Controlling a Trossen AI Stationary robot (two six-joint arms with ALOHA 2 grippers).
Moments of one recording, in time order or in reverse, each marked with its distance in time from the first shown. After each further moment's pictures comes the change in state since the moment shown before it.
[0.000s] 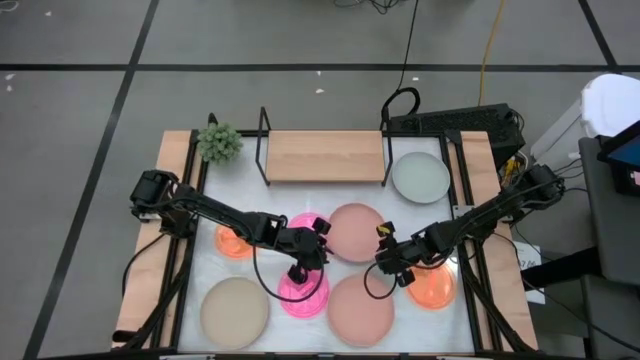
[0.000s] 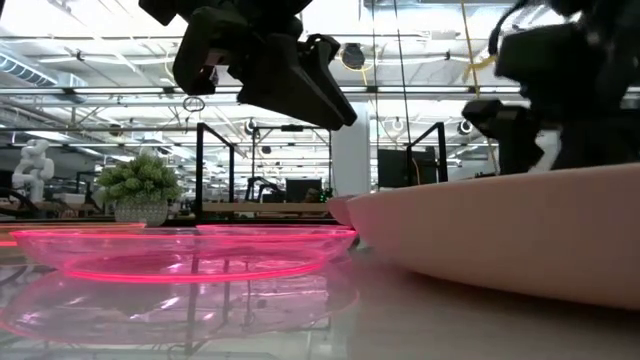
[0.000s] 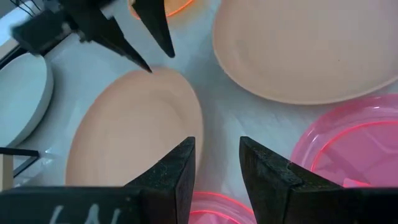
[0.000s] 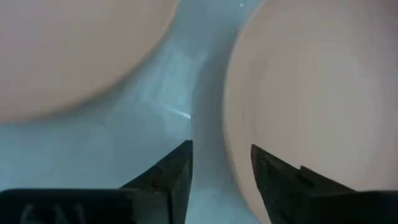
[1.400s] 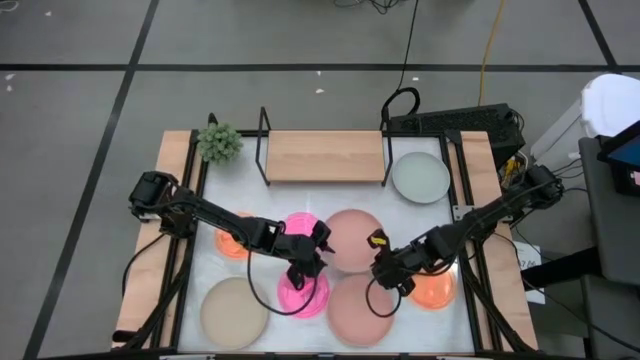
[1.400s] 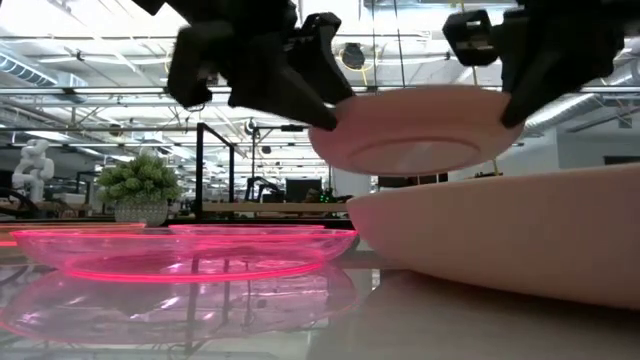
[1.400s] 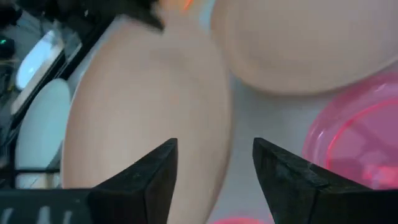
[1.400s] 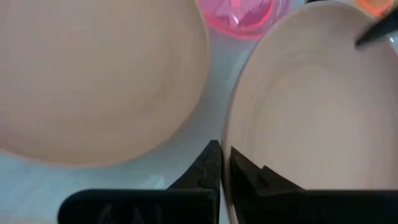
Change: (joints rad) left arm -0.041 -0.001 0.000 0.001 -0.113 0.159; right arm 0.070 0.013 0.257 -0.171 0.004 -0.159
